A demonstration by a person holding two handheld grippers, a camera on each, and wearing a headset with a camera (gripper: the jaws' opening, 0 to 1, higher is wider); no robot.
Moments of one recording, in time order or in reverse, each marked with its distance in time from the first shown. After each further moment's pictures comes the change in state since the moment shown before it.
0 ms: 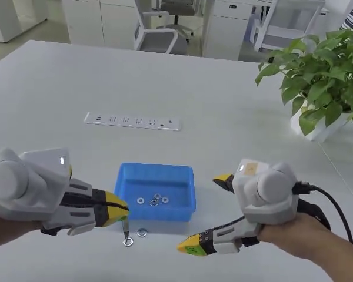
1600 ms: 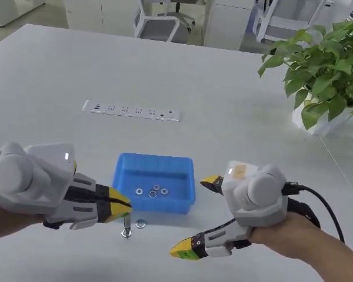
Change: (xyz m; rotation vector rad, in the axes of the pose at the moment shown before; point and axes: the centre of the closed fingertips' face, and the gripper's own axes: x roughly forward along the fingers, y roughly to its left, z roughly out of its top) left arm 0.010 -0.004 -0.008 0.003 -0.001 -0.044; right arm 0.017 0.024 -0.002 -0.064 0.023 0.090
